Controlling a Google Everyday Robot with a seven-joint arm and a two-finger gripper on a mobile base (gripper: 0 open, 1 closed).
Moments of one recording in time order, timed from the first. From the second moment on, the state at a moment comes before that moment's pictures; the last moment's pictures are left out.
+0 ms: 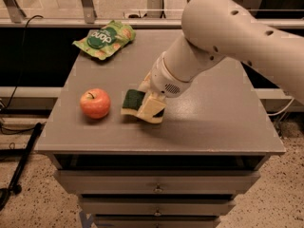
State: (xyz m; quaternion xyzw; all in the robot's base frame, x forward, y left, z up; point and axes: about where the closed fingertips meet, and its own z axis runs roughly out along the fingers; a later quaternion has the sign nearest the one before) arm 0.517 0.015 0.853 -0.67 0.68 0.13 0.25
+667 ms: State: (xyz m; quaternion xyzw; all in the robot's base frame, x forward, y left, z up) arm 0.517 0.038 0.843 -0.68 0.67 0.15 0.24
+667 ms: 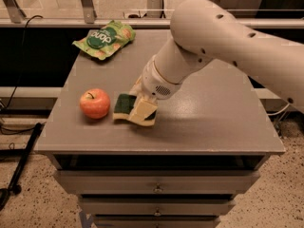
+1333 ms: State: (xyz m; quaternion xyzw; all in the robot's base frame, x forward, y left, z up) arm 0.517 0.043 0.846 -0.69 0.67 0.16 0.24
